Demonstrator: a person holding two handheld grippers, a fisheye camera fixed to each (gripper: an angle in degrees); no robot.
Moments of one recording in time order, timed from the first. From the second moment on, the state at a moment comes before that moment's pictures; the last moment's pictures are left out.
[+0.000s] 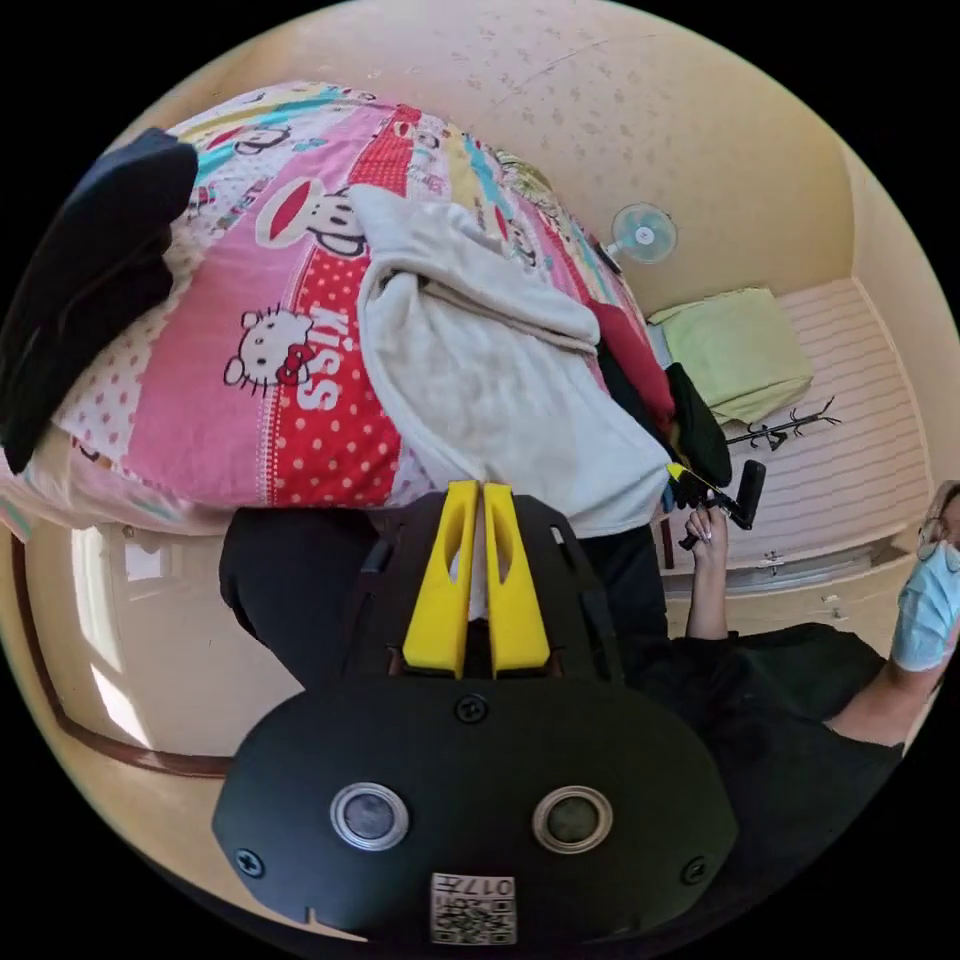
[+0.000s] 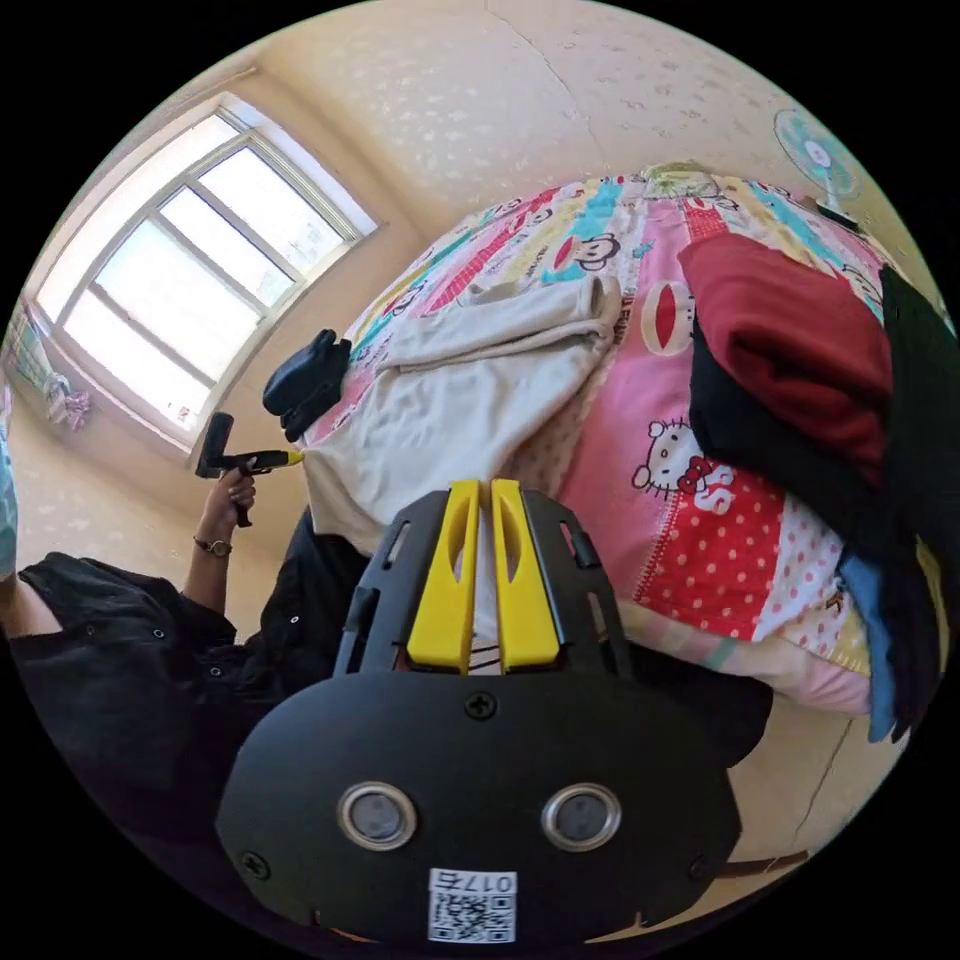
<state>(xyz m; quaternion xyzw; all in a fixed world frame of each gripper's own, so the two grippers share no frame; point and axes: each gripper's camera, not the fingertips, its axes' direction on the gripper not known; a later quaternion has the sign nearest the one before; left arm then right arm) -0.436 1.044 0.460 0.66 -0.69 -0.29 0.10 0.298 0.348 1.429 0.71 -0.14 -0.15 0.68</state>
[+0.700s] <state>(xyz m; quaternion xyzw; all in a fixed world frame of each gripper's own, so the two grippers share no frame) -0.402 1.082 0.505 0.71 -0.66 -0.23 0.09 0.390 0.335 1.356 0.69 -0.33 -0.16 0.62</state>
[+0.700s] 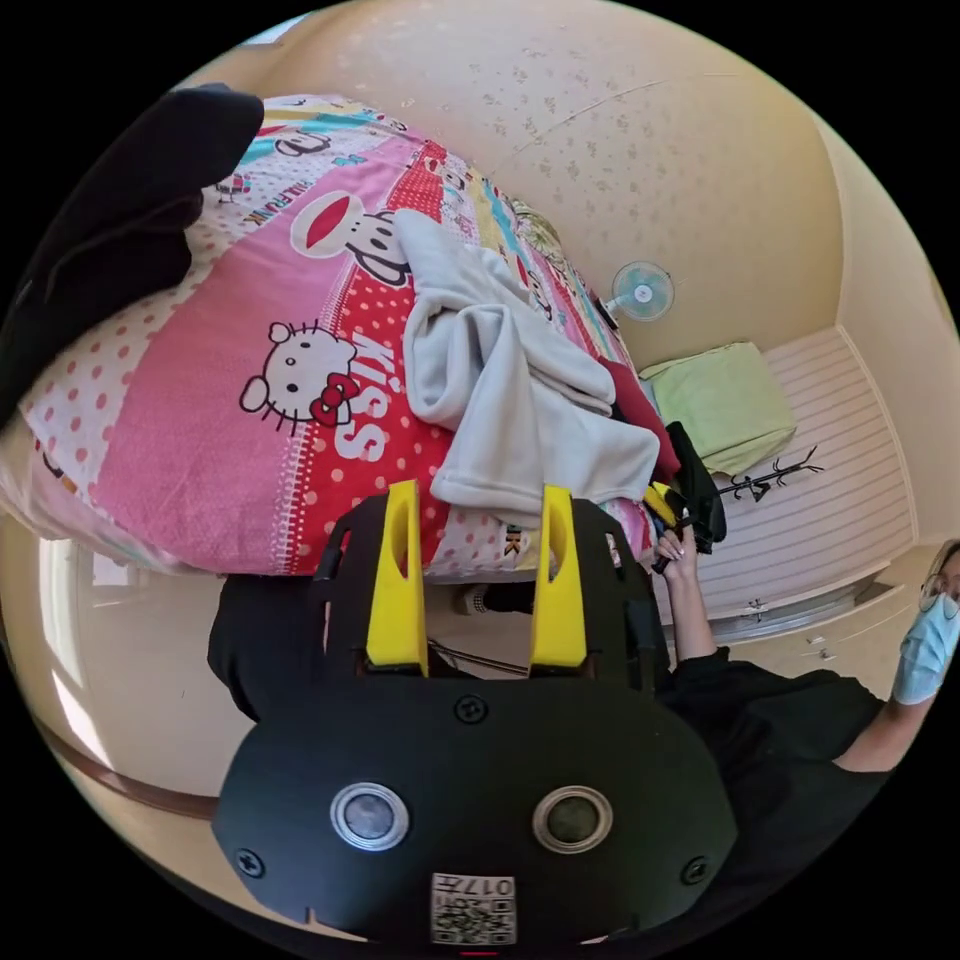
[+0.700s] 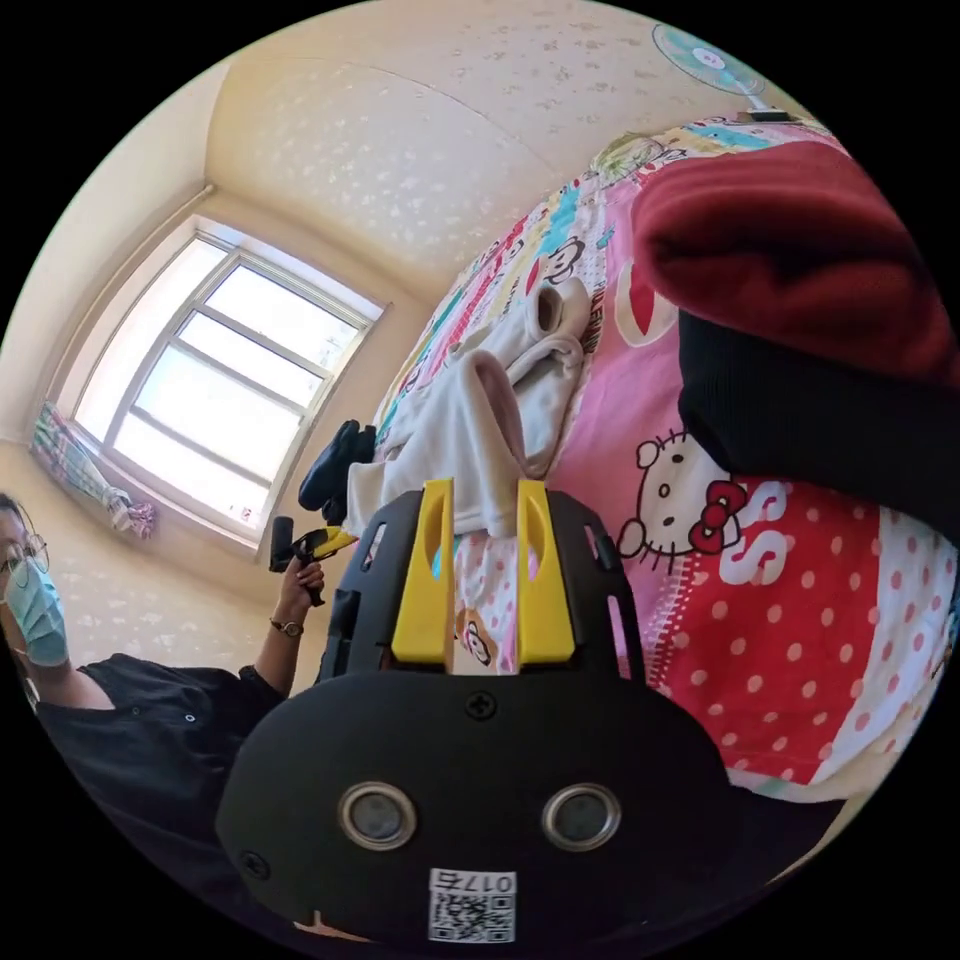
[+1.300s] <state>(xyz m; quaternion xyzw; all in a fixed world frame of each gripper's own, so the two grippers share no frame) -0.408 0.815 0.761 0.53 -0.83 0.02 0.14 0.325 0.649 1.435 0.70 -0.32 -0.47 0.42</state>
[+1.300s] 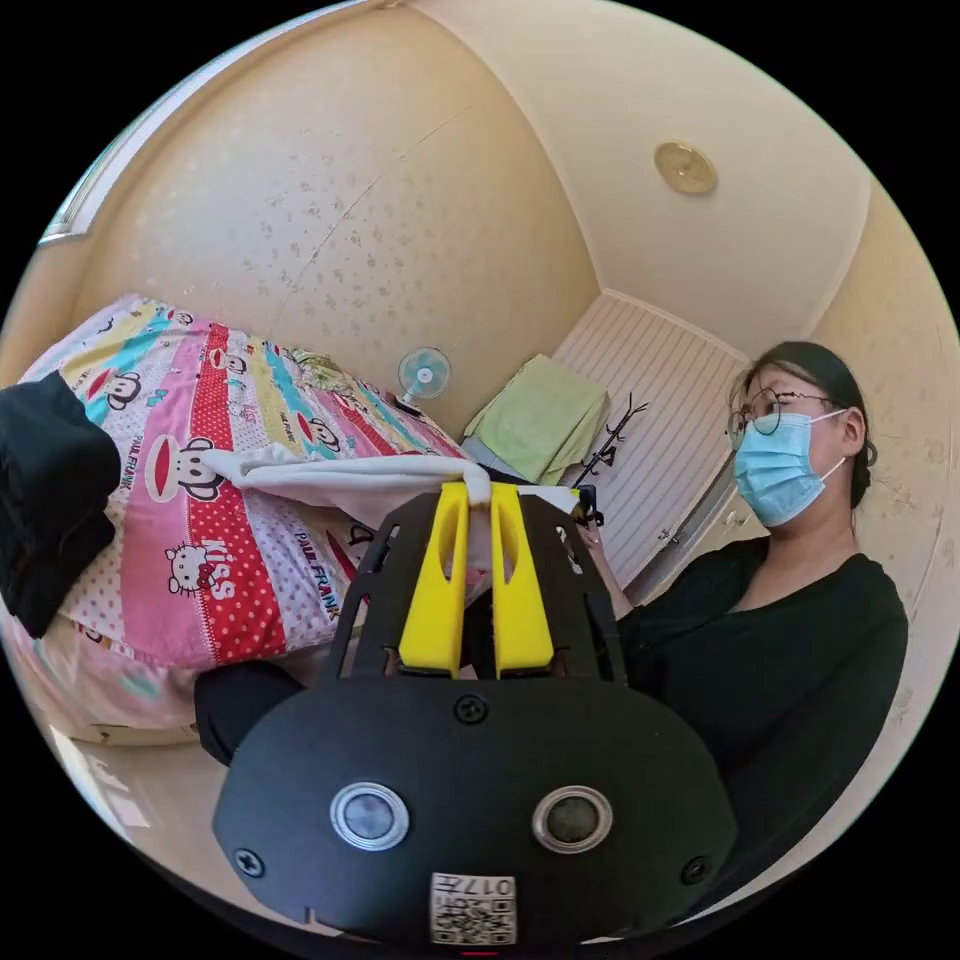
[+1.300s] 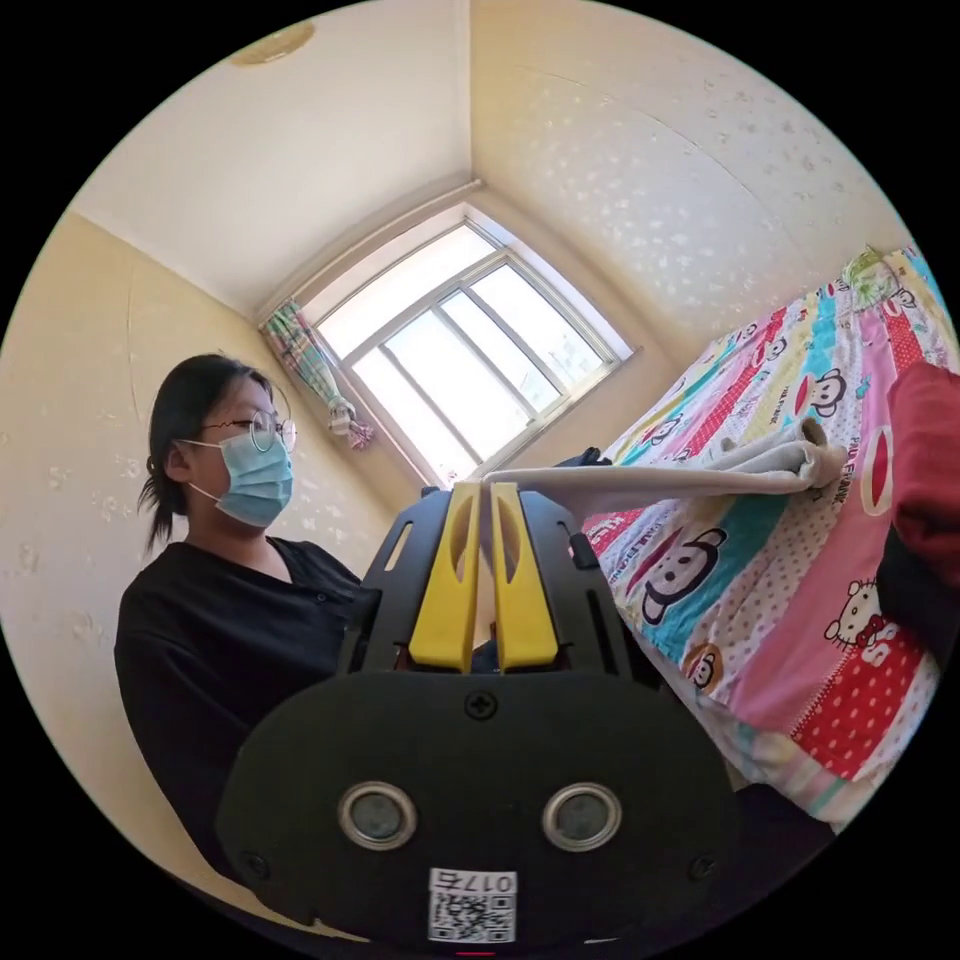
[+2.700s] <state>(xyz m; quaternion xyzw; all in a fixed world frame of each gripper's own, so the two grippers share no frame) -0.341 1.067 0.432 0.68 -0.71 -0.18 -0.02 0.282 0.221 1.339 0.72 -0.16 0.00 0.68</state>
